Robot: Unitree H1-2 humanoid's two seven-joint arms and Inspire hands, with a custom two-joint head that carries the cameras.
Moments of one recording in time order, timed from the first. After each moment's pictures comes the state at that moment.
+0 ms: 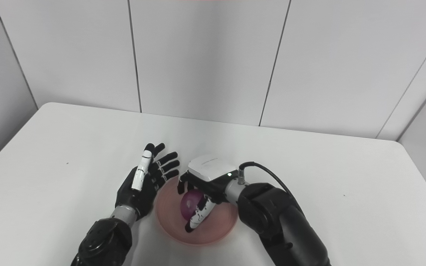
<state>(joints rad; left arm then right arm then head) -0.22 -0.15 0.07 -0.02 -0.26 0.35 -0.02 -0.61 -0.24 0.52 -0.08 -0.96 0.08 0.75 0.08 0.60</state>
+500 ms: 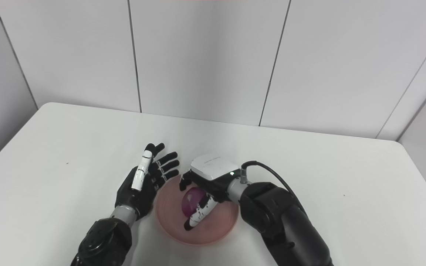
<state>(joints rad) -0.22 -0.15 0.07 -0.02 -0.26 0.35 -0.02 -0.61 -0.25 0.52 -0.09 -0.96 0.07 0.74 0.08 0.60</state>
